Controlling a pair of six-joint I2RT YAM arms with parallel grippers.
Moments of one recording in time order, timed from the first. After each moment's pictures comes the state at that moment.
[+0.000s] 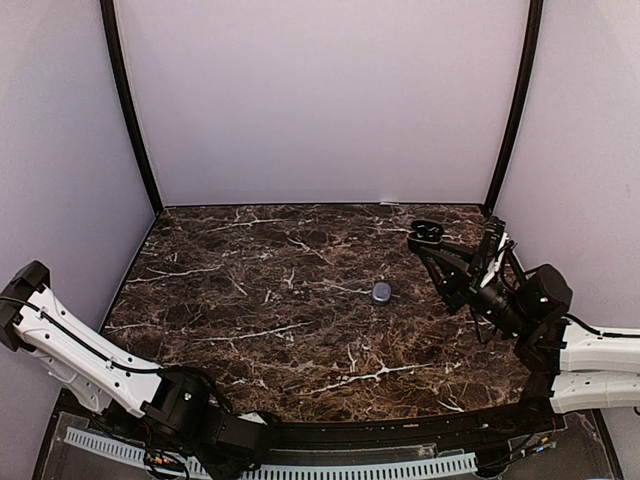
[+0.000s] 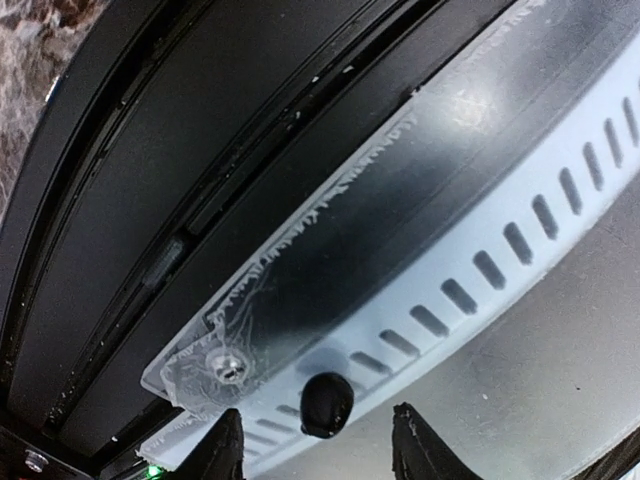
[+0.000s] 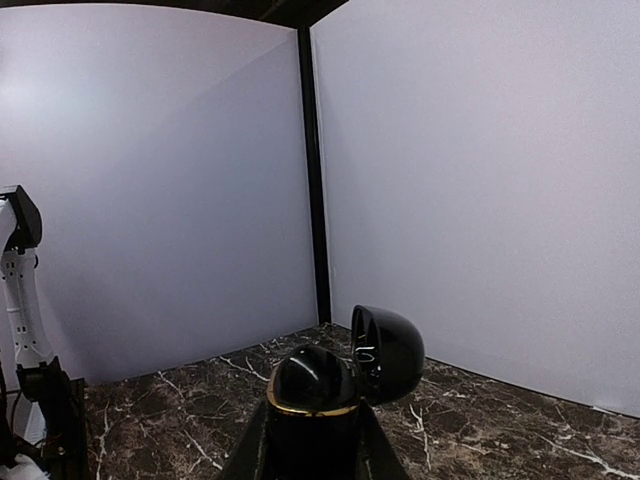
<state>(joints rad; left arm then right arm) -1.73 1.47 0.81 -0.86 0.13 -0.98 0.87 0.81 0.29 0.84 -0.07 0.08</state>
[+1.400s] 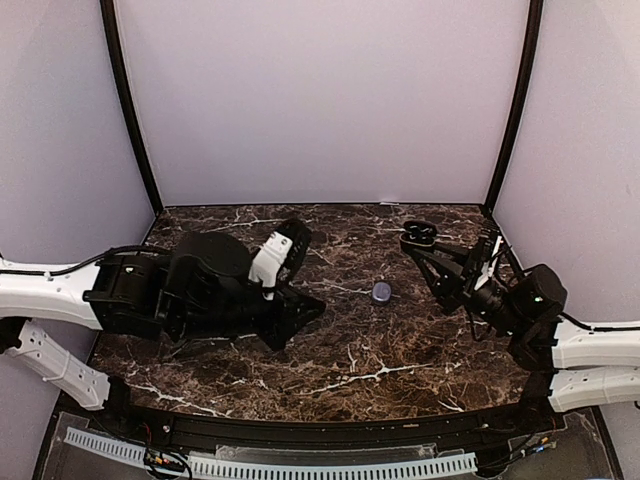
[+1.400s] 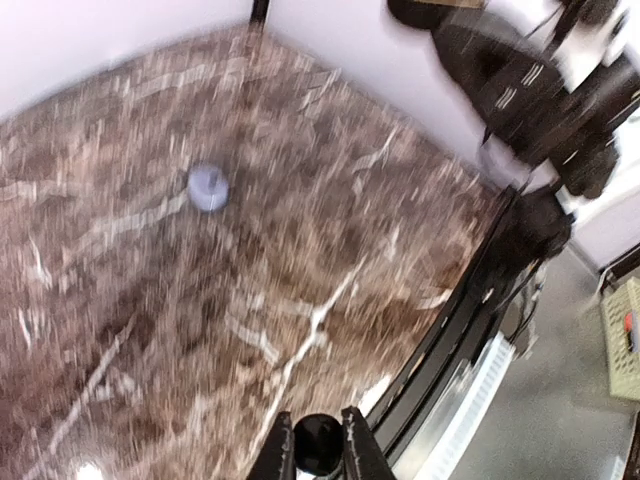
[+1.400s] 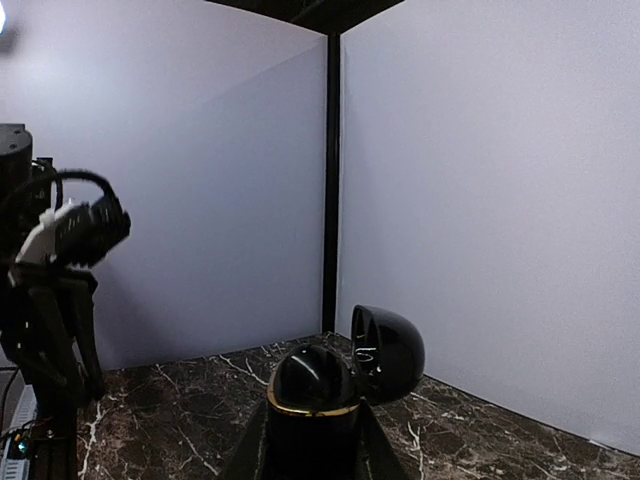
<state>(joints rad) -1.40 1.33 1.16 -0.50 -0.32 -0.56 0.87 0.88 0.29 0.93 -0.13 0.00</state>
